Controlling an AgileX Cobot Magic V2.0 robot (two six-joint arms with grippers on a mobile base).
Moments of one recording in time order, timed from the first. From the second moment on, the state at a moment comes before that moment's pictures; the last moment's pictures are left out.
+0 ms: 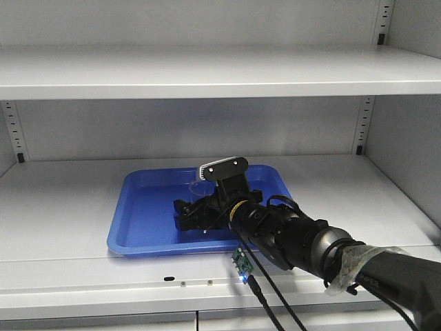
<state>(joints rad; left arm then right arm) -0.06 -0.01 0.03 0.18 0.23 -0.18 0.49 2.14 -1.66 -0.51 -0.15 0.51</state>
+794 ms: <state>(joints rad) -0.06 -0.01 0.03 0.18 0.23 -0.18 0.49 1.93 -1.66 -0.46 0.15 0.51</state>
